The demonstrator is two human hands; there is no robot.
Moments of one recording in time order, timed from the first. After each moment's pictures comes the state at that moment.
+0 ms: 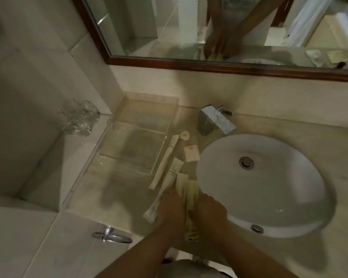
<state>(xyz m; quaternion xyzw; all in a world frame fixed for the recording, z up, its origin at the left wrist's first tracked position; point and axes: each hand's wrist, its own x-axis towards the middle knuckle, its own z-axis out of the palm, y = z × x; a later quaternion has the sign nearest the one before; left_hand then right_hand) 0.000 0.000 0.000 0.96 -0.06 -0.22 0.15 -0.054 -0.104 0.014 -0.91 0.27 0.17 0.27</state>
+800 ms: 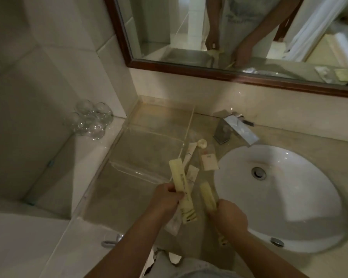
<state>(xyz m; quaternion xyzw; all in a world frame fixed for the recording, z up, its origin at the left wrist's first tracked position) 0.081 0.063 0.065 0.76 0.10 -0.36 0.53 -0.027 -0.093 0.026 -0.91 0.31 0.19 0.20</state>
